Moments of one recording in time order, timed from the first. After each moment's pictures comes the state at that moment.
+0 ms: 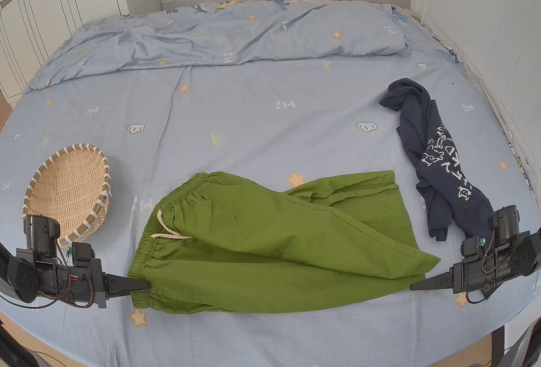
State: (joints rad) left arm 0.19 1.69 -0.28 -0.49 -1.05 -0.37; right arm -0.08 1.81 -0.35 -0.36 0.84 0.02
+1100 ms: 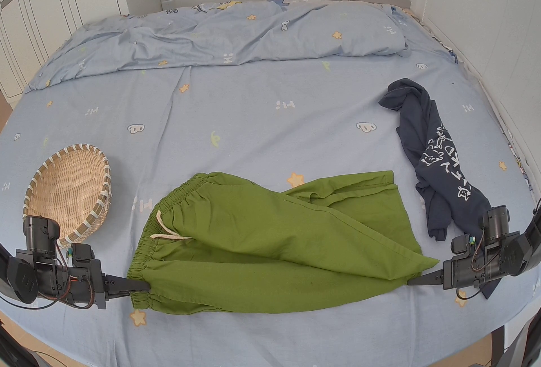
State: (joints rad) left arm 0.20 1.69 -0.28 -0.49 -1.05 -0.37; right arm -0.06 1.93 -0.37 -0.50 0.86 0.03
